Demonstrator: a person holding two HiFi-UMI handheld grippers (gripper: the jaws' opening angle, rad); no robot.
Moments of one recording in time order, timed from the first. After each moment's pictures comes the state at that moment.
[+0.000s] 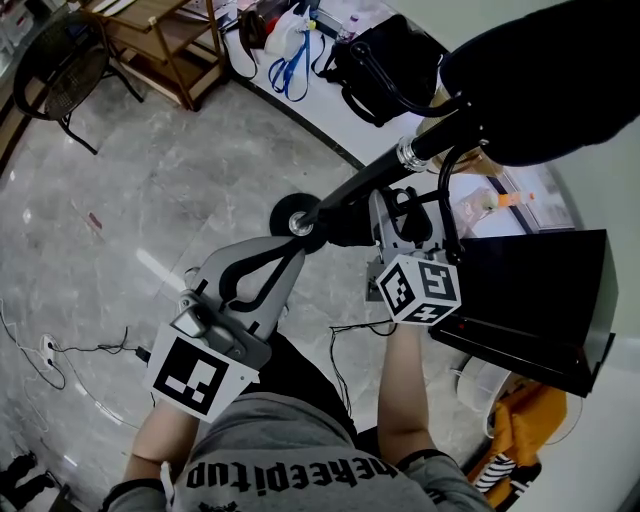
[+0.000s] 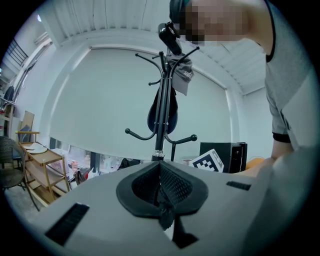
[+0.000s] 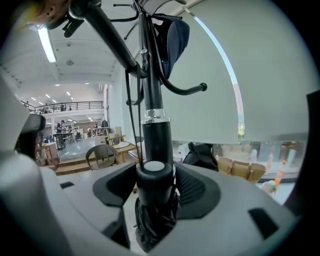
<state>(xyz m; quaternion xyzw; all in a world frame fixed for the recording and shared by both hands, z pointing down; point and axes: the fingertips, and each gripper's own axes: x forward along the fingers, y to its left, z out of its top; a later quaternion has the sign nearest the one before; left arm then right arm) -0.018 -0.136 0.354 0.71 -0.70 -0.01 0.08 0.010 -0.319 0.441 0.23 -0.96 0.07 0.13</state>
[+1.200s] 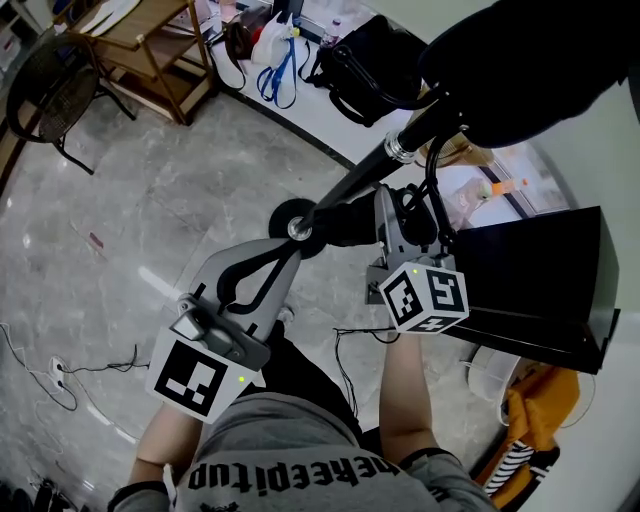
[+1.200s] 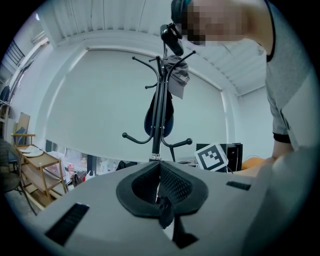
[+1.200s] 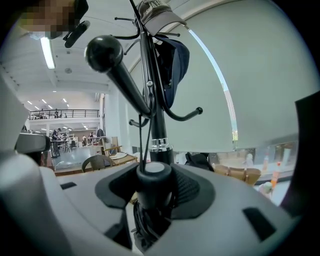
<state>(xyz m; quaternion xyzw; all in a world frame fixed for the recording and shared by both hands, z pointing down) -0.017 -0.126 0.342 0.72 -0.69 -0.01 0.07 0.022 -0.302 0.393 0.25 -0.96 0.07 0.07</state>
